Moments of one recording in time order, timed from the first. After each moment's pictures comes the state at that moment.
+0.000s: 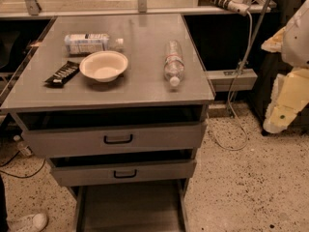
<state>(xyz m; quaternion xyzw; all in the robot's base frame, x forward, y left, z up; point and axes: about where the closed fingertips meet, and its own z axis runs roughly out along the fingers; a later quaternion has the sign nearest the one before) 0.438 -0.217 0.976 -0.60 0.78 -0.03 0.16</state>
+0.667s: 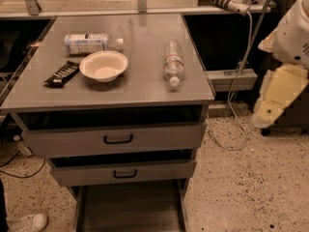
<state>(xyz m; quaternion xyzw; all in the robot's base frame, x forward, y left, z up) 0.447 -0.206 0.974 -0.58 0.80 -0.02 0.16</state>
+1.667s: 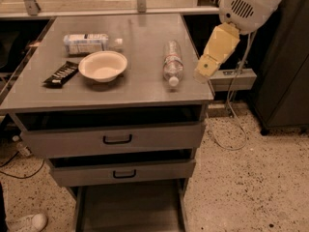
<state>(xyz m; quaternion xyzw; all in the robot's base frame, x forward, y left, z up) 0.522 -0.145 0.992 -0.46 0.87 0.00 0.16</state>
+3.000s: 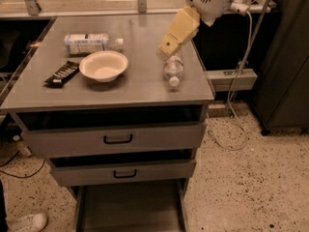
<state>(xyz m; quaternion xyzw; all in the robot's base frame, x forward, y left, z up) 0.575 -0.084 0.998 -0.42 0.88 0.06 0.20</state>
